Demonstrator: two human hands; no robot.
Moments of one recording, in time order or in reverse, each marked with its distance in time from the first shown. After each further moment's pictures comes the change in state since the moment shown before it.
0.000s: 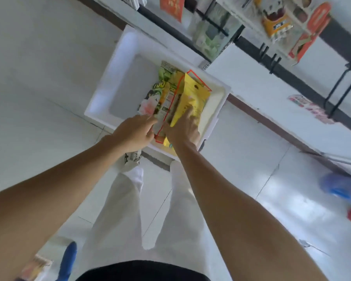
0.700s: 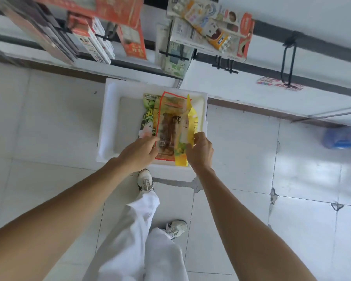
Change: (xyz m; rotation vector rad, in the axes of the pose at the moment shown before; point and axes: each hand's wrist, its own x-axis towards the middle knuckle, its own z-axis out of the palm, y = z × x) left_hand 0.008 -0.014 -0.035 -0.009 -0.206 0.155; right_hand -0.042 0.040 -0.004 0.378 0.344 0.066
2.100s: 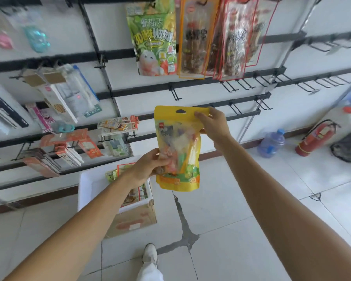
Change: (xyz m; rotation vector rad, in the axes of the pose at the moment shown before) left_hand -0.183 0.310 0.008 -0.749 -0.193 0.367; right_hand -0.224 0.077 -0.397 0.934 0.367 -0.299
